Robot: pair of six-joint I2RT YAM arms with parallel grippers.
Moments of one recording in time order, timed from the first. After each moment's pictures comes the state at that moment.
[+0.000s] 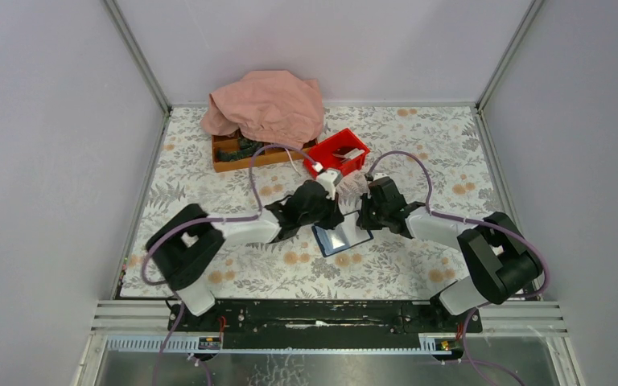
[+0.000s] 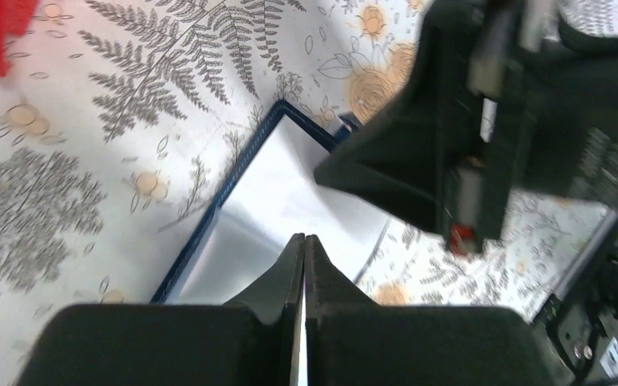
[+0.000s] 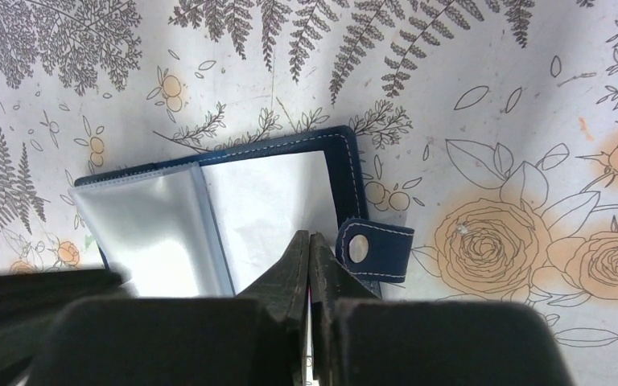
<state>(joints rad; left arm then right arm) -0.84 1.74 0.89 0.25 0.10 -0.49 0.54 1.51 0.65 -0.04 -0.05 0.48</state>
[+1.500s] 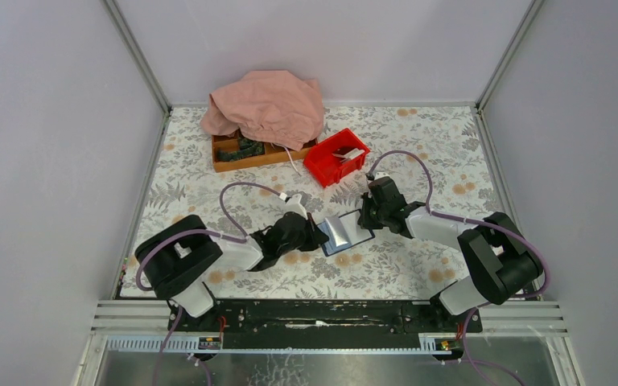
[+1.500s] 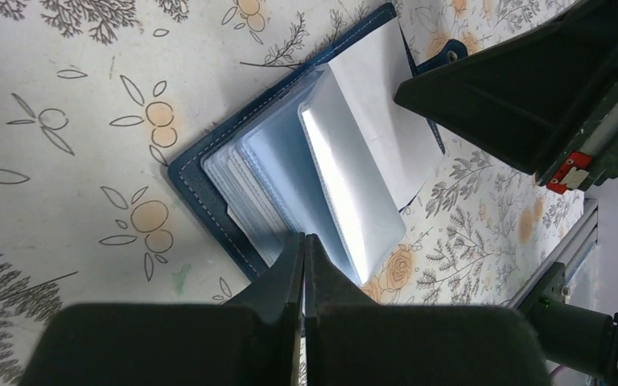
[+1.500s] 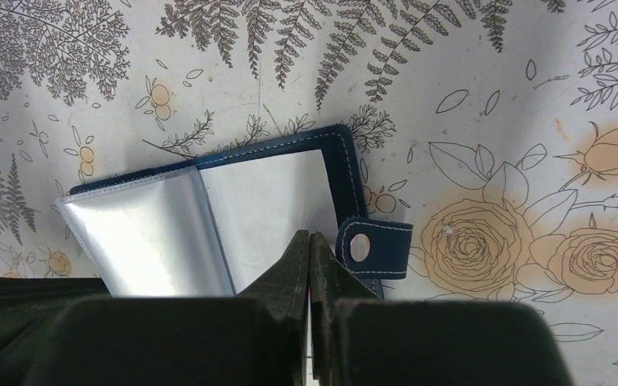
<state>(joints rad) -0.90 1.60 0.47 0.58 -0.07 -0.94 0.54 1.51 0.65 -0.04 -0.02 0.49</state>
